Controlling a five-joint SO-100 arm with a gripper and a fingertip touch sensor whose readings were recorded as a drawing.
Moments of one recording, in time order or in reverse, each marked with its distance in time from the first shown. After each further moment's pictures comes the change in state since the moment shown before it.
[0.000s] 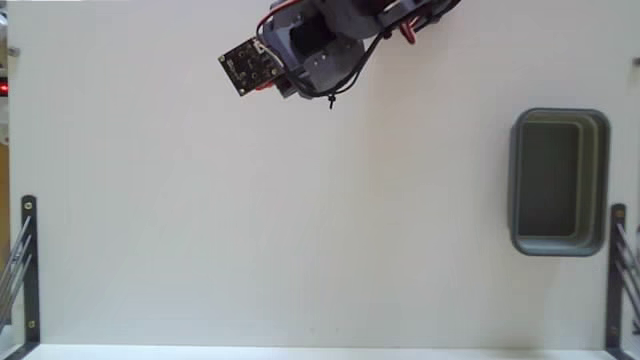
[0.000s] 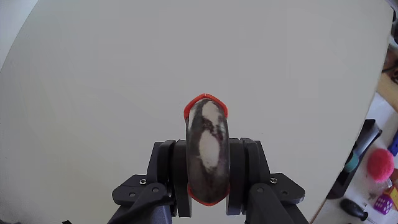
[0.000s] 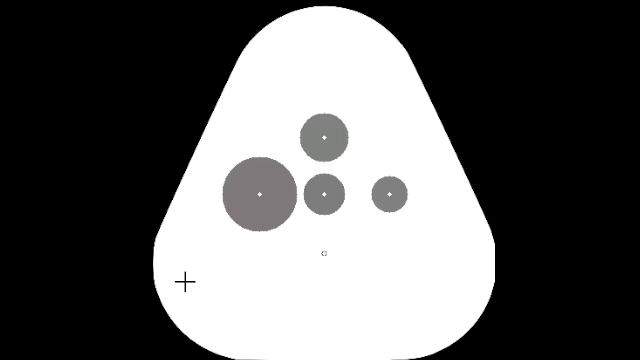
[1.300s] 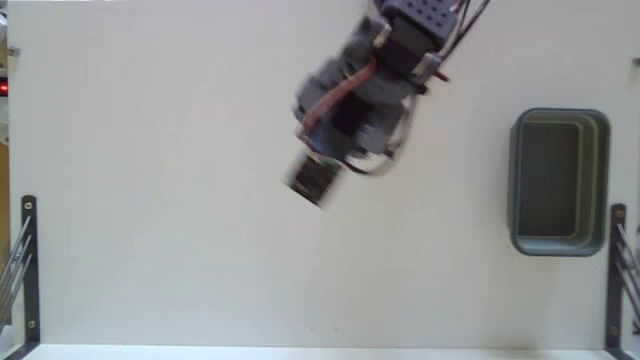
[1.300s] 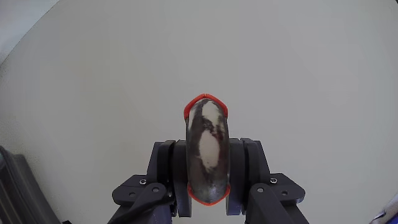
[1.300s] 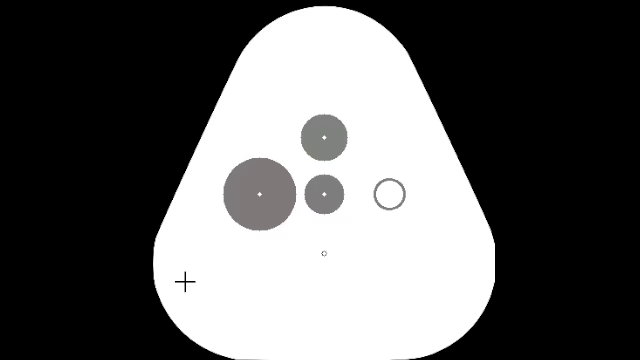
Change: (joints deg) arm -28.8 -13.5 -9.1 -1.2 0.0
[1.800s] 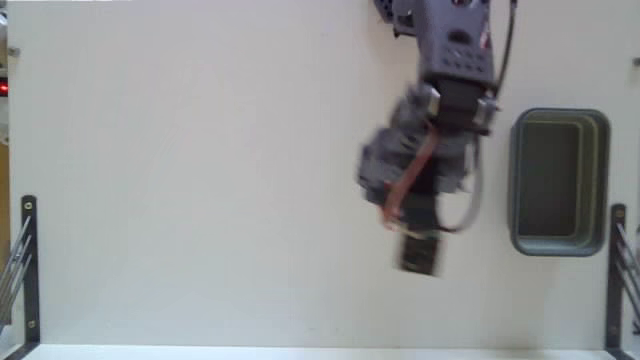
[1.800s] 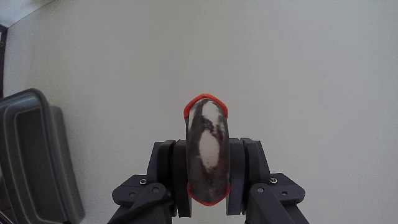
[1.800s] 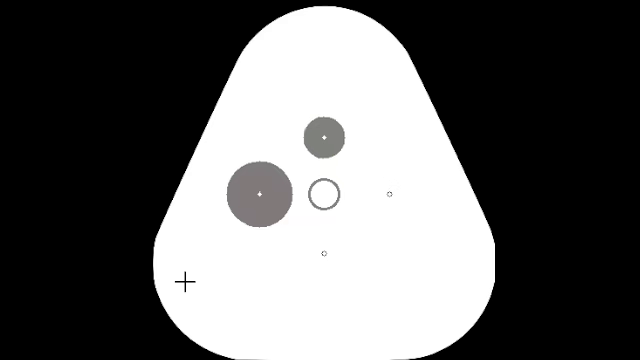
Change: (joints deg) arm -23.6 -10.5 -7.3 -4.1 0.1
